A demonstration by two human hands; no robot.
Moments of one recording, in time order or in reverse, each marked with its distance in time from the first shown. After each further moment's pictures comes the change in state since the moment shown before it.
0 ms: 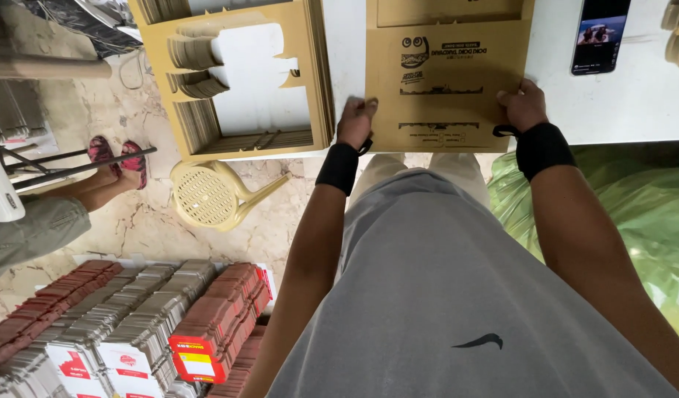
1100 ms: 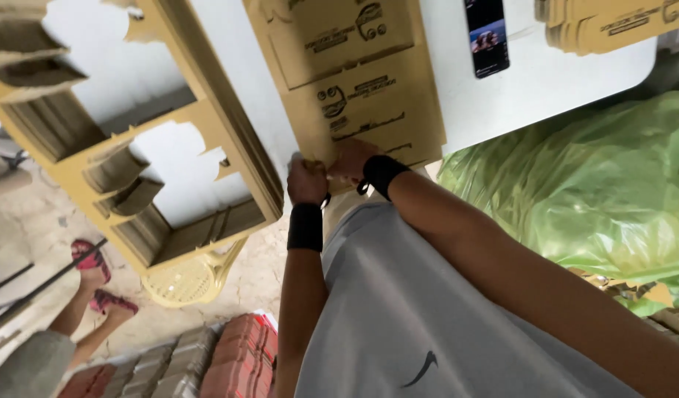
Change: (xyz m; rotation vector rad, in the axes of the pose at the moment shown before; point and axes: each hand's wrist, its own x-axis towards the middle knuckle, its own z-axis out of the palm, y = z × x) left_hand -0.040 0.071 -0.003 0.503 -0.007 -0.033; right_hand -0.044 -0.171 0.129 -0.147 -0.515 0.252
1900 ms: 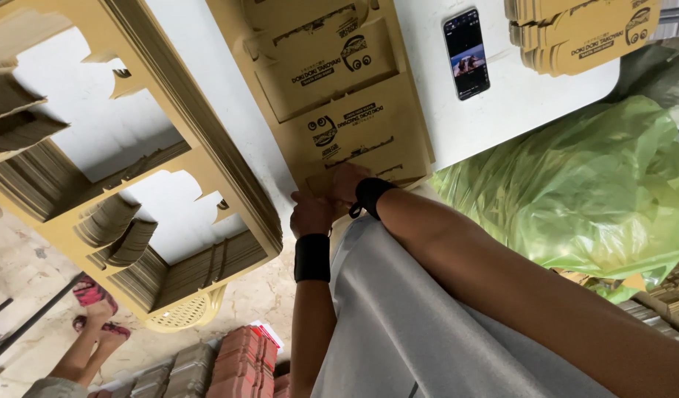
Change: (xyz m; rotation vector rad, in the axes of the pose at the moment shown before) left_hand 0.031 -0.043 0.054 0.367 -0.055 0.016; right_hand 0.057 0.019 0.002 -0.602 -0.175 -0.010
